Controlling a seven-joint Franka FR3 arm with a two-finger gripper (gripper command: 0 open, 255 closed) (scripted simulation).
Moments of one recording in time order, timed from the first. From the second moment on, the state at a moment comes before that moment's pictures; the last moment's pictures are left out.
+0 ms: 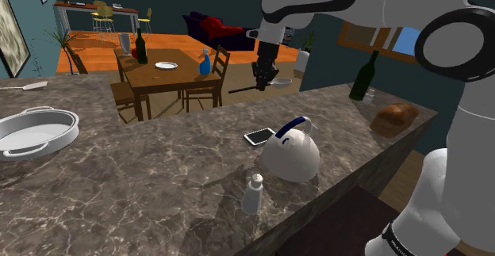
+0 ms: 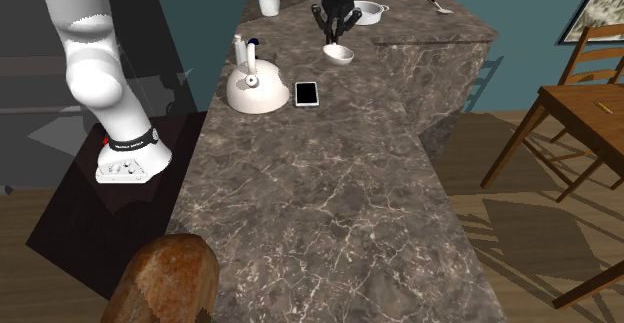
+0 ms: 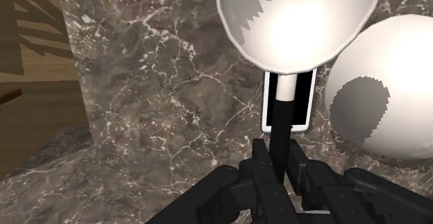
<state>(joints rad) 0.34 0.25 -0.41 -1.54 0.22 1.68 -1.51</state>
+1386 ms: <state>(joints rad) 0.64 0.22 -0.22 -1.57 0.20 1.76 -1.05</state>
